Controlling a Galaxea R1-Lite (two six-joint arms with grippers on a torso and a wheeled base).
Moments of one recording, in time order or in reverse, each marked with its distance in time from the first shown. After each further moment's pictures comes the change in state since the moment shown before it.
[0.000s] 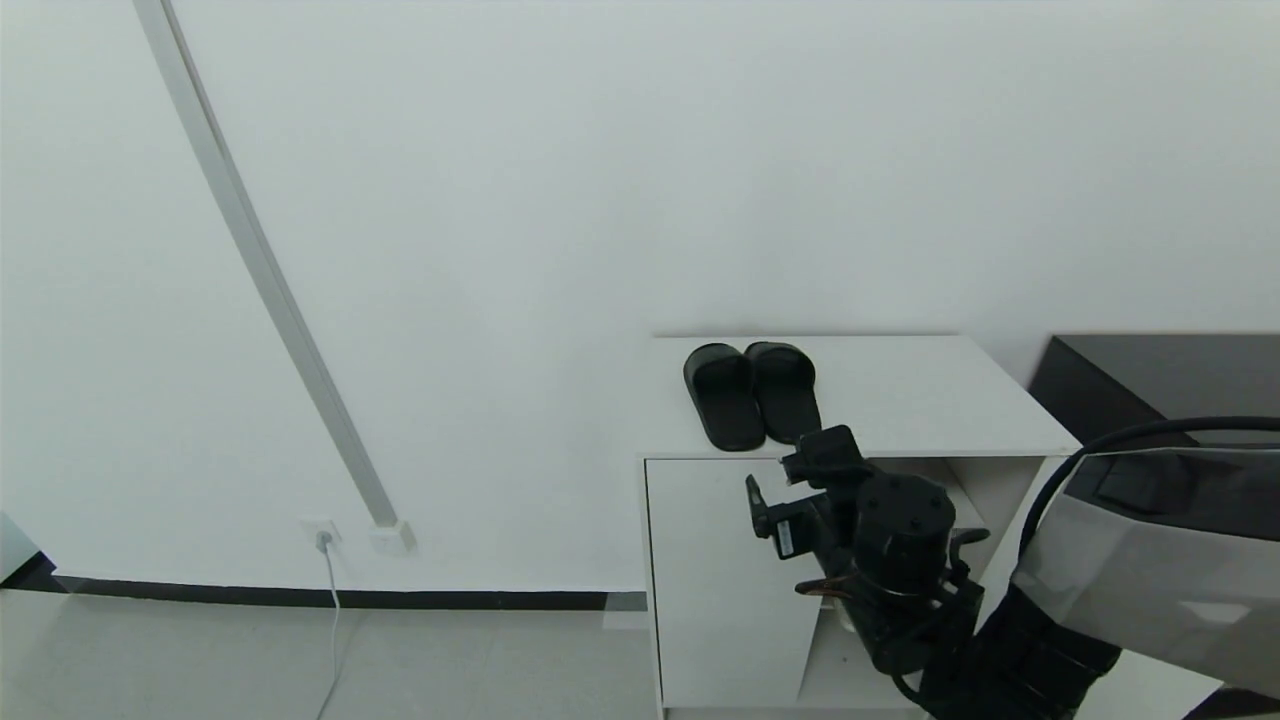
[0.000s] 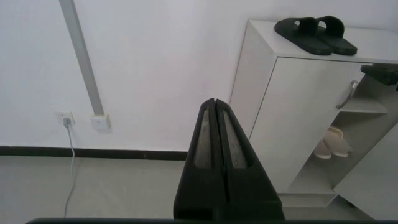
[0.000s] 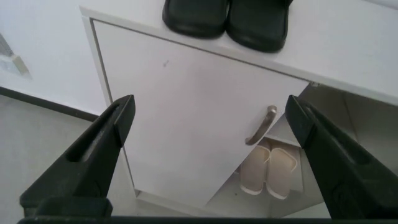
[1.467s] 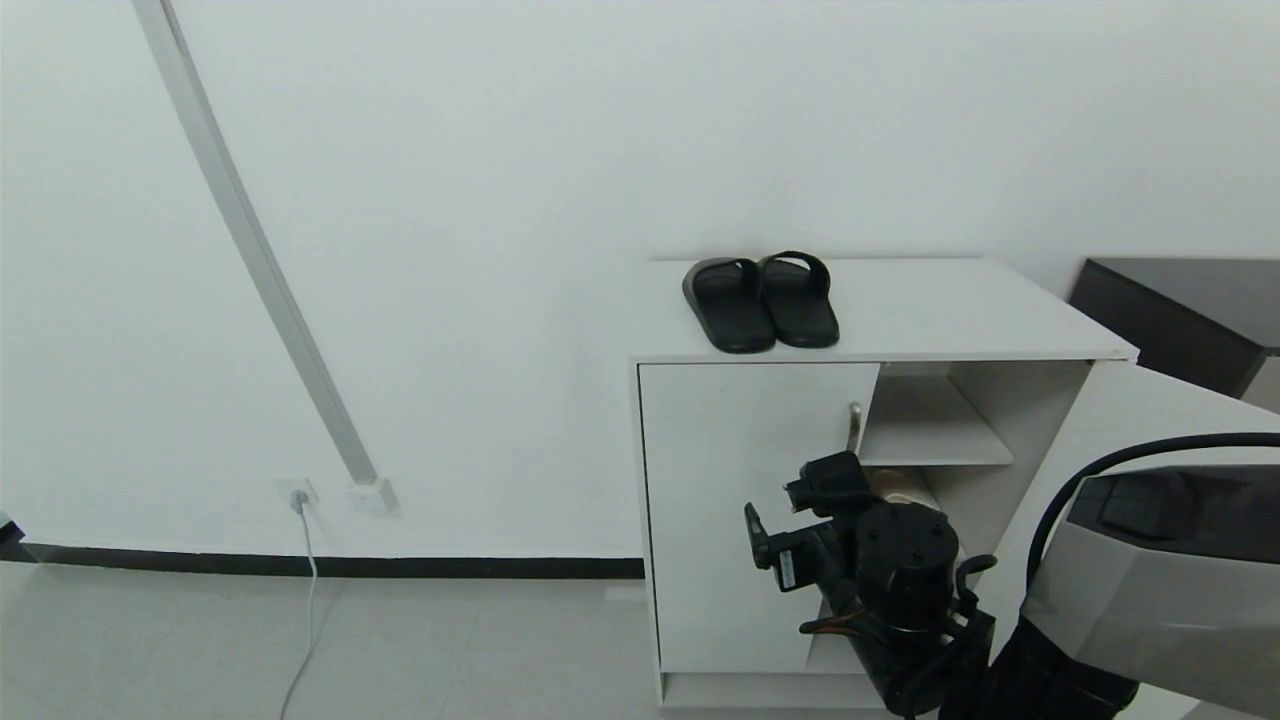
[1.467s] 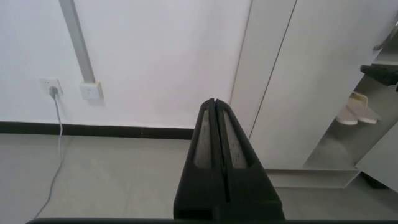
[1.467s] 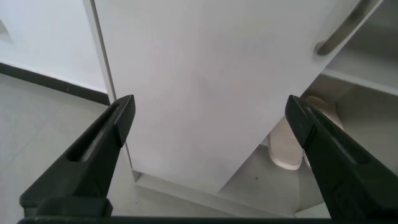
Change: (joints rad) left arm 0.000 0.000 0.000 0.000 0.000 0.000; right arm 0.053 -0.013 0.094 -0.006 -0.013 0.087
